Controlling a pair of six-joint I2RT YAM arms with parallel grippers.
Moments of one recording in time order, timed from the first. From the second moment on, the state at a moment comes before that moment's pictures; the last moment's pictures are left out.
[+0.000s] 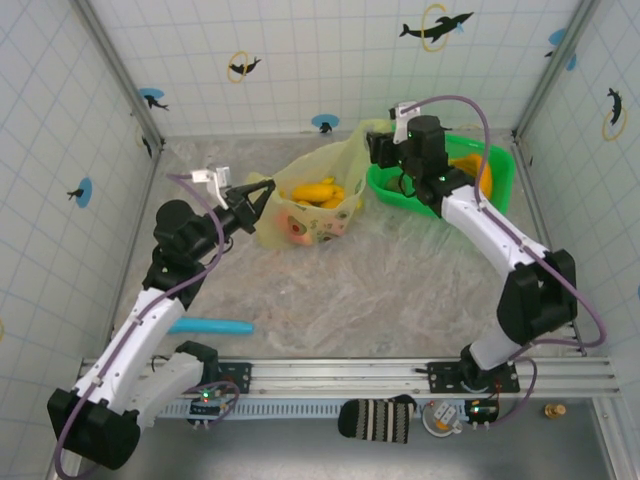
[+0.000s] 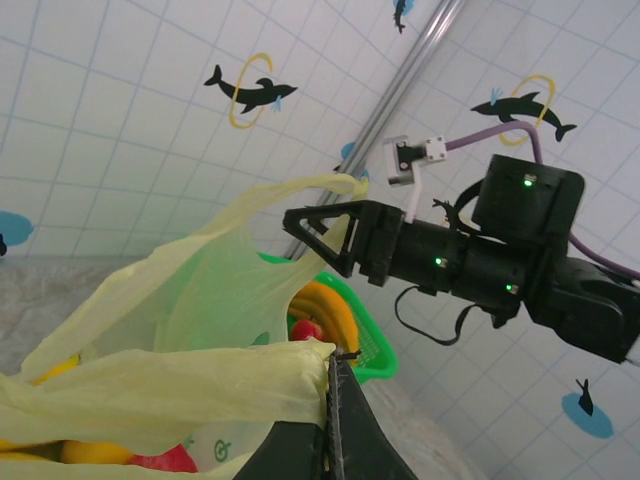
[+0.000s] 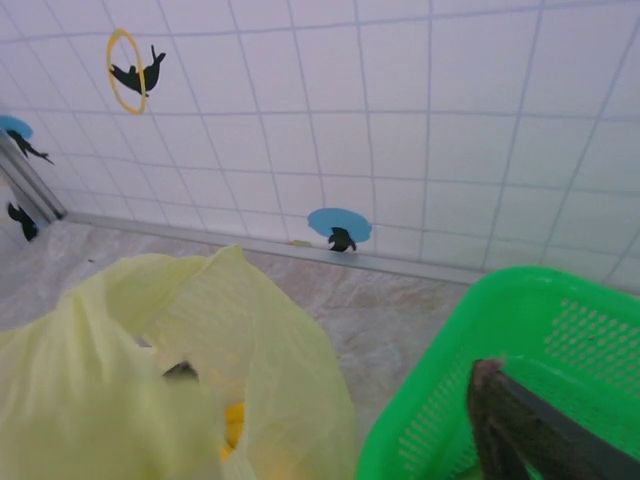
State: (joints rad) left arm -0.35 0.87 0.76 0.17 0.52 -0.55; right arm 0.44 1.61 1.37 -0.08 0.00 0.16
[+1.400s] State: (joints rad) left arm -0.35 1.00 0.99 0.06 0.75 -0.55; right arm 0.66 1.09 1.35 -0.57 0.27 0.19
